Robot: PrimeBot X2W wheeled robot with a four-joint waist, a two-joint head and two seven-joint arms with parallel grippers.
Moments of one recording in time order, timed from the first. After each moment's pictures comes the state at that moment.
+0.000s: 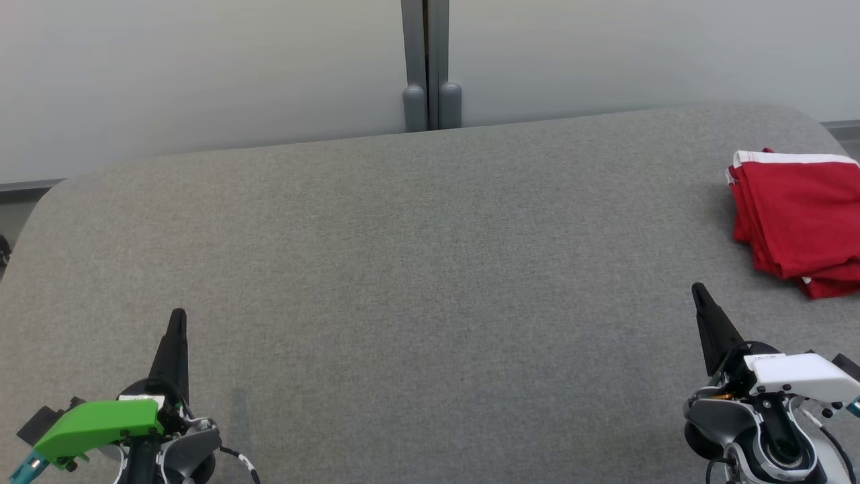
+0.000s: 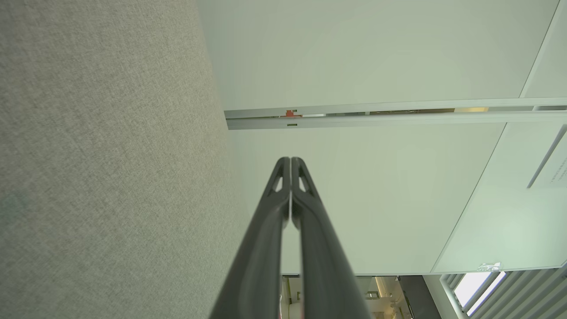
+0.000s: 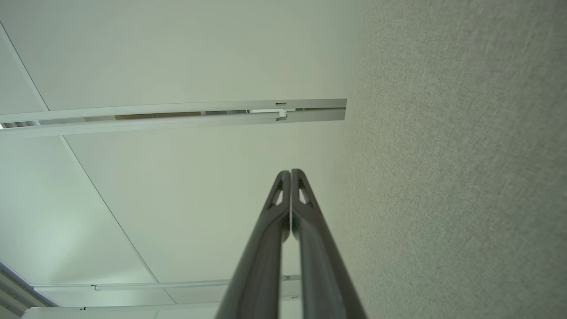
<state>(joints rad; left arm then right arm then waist) -0.10 0.05 0.11 0.25 -1.62 -0.13 0.11 -0.11 -0.05 -0.11 0.24 1.61 0.13 0.11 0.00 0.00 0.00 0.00</state>
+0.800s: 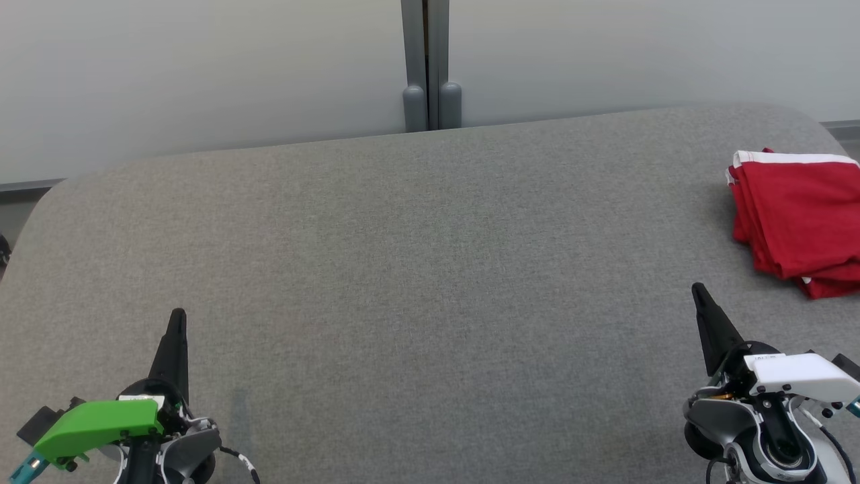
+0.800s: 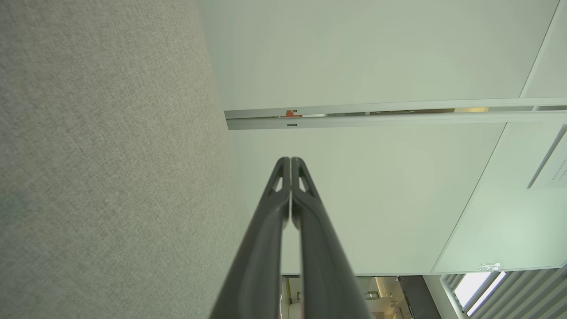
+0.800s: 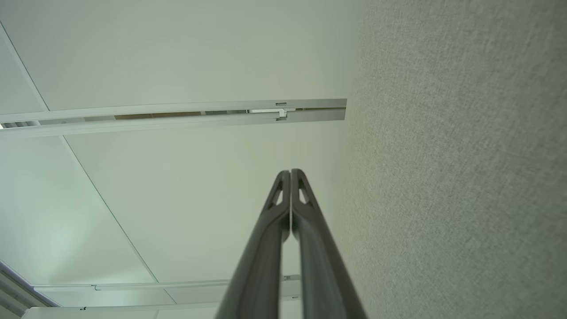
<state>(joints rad) -0.10 0.05 0.11 0.25 -1.62 -0.13 0.11 -0.11 -0.05 -0.11 0.24 1.61 0.13 0.11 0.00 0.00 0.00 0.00</state>
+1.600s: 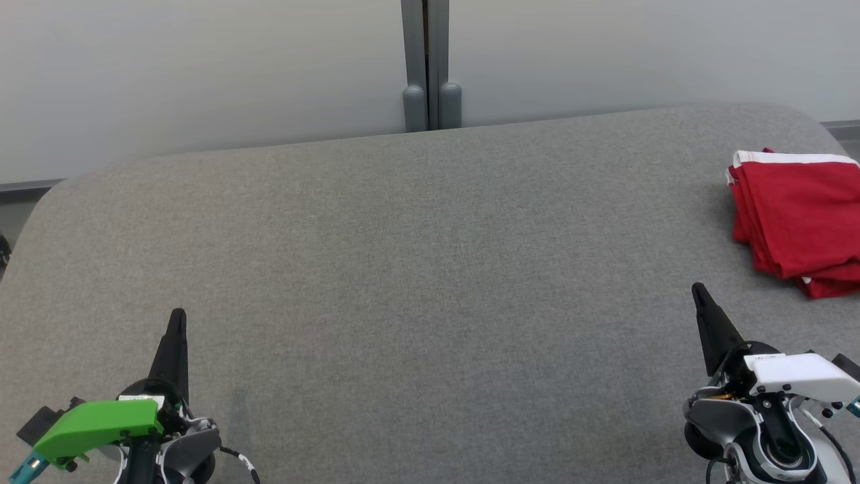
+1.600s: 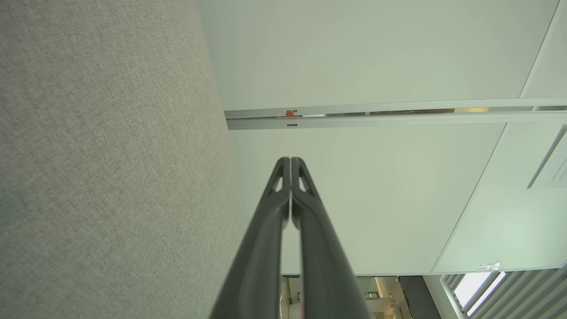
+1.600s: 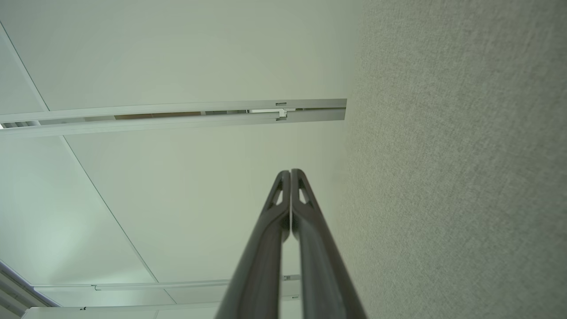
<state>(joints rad) -0.10 0.05 0.11 0.25 -1.62 -0.13 0.11 -0.11 -0.05 -0.11 0.24 1.61 0.13 0.11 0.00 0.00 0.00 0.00</state>
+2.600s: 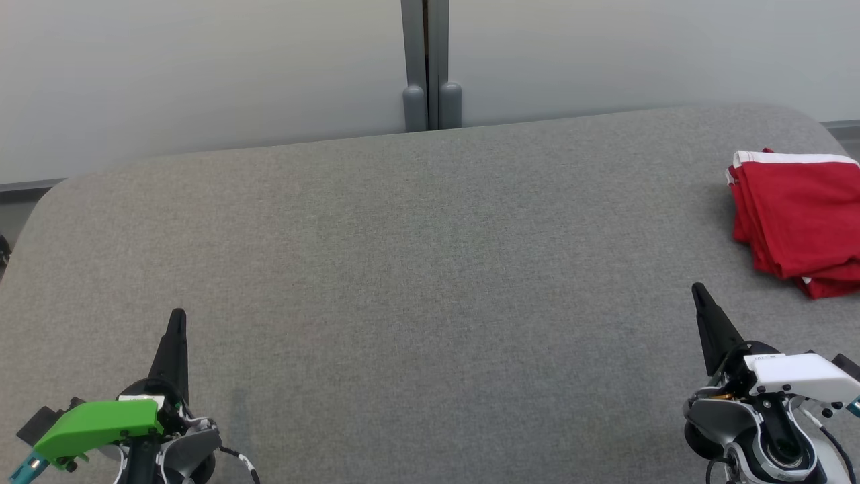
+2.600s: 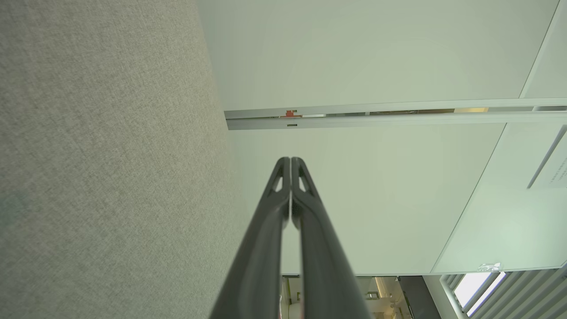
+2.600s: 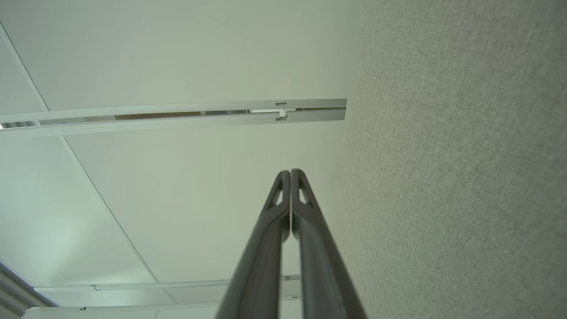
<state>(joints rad) -0.10 0.05 0.11 0.25 -1.62 -0.13 0.11 -0.11 -0.05 -0.11 0.24 1.61 0.13 0.11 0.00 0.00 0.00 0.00</state>
